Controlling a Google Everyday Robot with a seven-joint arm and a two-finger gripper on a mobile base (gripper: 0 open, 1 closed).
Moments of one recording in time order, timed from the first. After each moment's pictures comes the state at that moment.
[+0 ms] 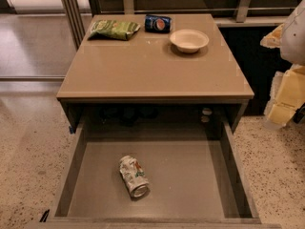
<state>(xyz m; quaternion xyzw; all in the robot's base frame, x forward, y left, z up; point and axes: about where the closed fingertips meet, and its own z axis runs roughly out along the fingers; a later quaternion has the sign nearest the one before) 0.438 -0.217 0.976 -0.60 0.78 -0.03 0.16</state>
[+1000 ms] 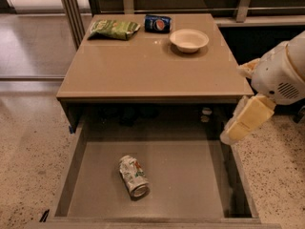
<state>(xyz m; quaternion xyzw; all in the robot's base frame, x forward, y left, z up) 0.449 -0.171 0.916 -0.55 0.79 0.09 0.26</state>
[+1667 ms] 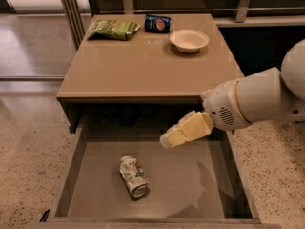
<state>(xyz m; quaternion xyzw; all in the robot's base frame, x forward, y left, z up) 0.452 -0.079 0.869 -0.40 0.82 0.23 0.33</state>
